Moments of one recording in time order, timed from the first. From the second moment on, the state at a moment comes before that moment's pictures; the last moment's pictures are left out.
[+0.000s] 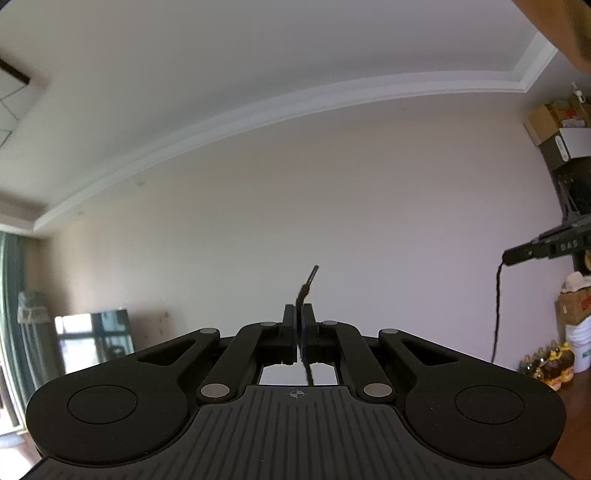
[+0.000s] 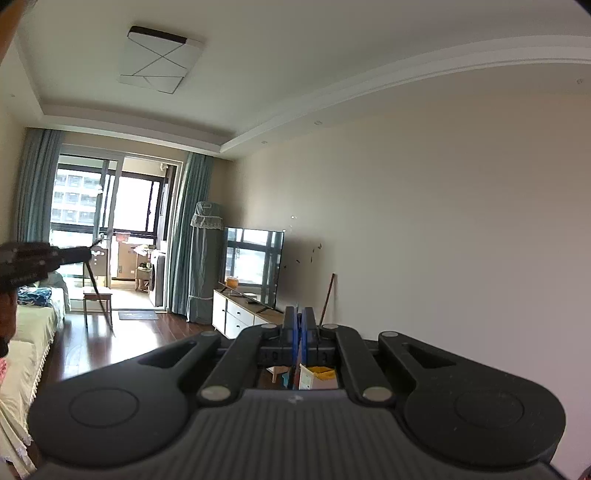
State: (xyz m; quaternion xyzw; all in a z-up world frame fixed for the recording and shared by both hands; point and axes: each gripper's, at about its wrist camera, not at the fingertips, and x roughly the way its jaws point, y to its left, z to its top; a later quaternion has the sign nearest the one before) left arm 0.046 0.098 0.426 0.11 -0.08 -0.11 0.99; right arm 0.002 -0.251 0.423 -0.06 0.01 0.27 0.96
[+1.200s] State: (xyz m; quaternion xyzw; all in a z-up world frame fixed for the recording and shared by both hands) left arm -0.011 0.053 0.373 0.10 -0.05 -0.17 0.98; right arm -0.106 -0.247 0.426 -0.13 0.08 0.28 0.95
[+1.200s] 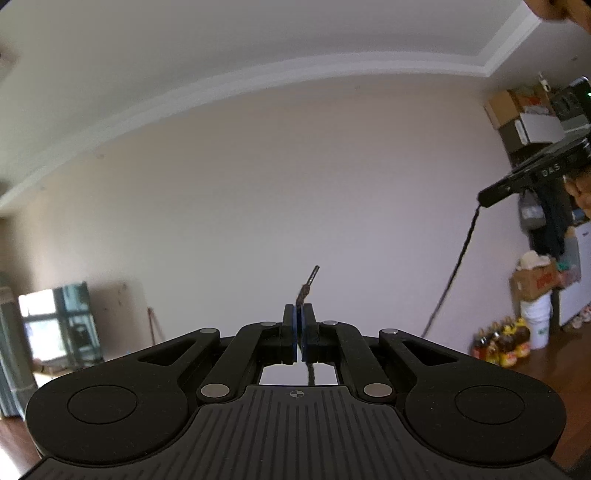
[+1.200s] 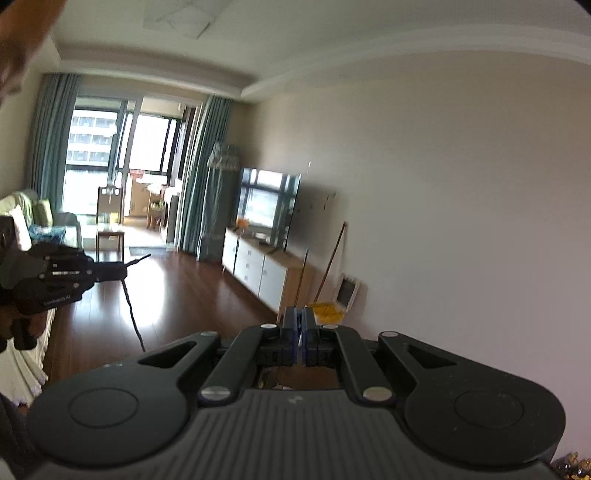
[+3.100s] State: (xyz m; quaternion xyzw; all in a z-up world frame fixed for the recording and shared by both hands) left arm 0.078 0.131 0.288 0.04 0.18 -0.09 0.98; right arm 0.060 -0.230 0.312 -0.13 0.30 0.32 0.89
